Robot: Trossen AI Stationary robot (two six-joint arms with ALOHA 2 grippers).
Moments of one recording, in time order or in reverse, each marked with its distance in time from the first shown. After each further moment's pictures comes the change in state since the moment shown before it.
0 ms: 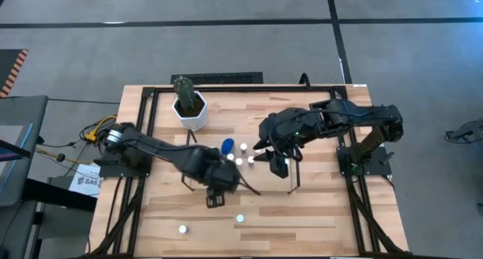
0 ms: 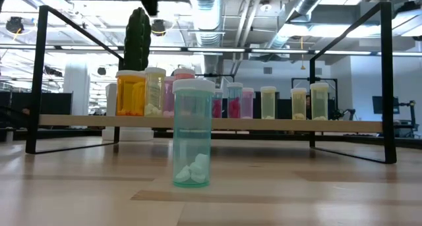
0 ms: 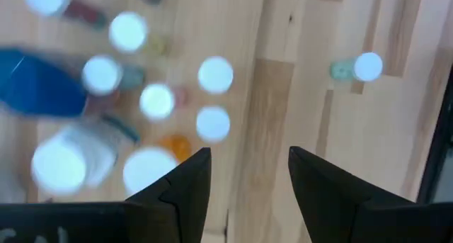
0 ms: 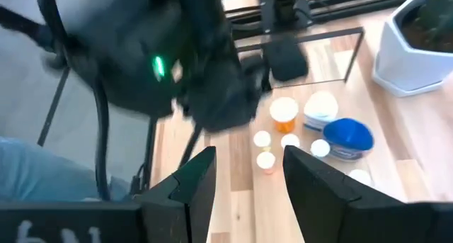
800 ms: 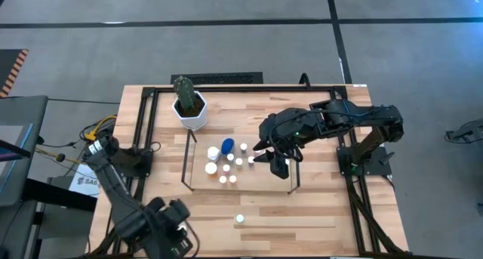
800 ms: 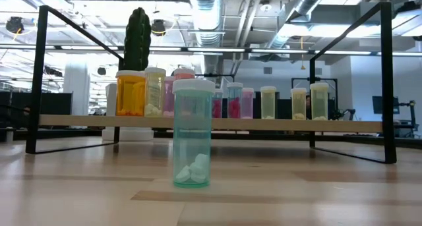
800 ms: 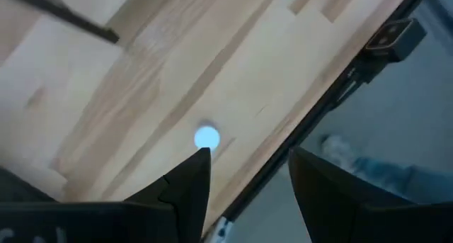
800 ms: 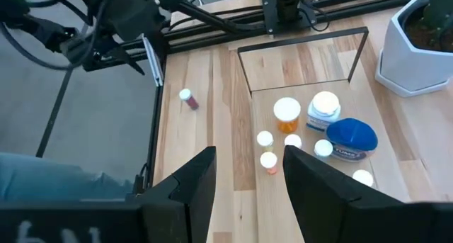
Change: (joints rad) left arm -0.542 -0.050 -0.002 -0.097 -0.114 -1.147; right arm 0.001 0.000 0.000 0.002 -0.008 0.002
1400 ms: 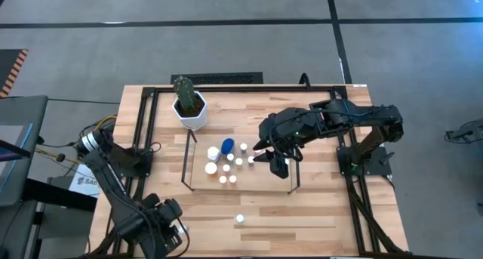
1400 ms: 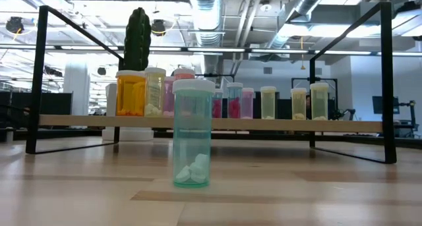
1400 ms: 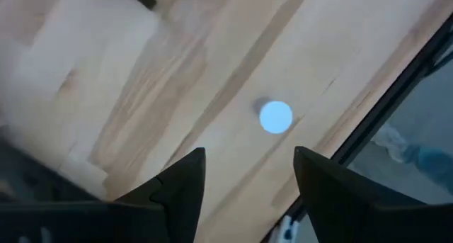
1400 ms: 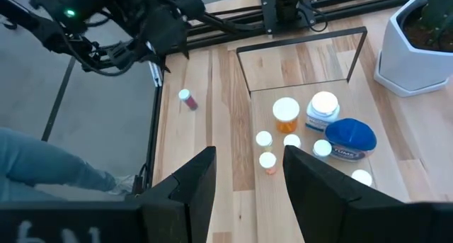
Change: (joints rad) left arm -0.078 -0.102 -0.338 0.130 0.026 -0.012; right arm 0.000 0.000 0.000 0.000 0.000 -0.001
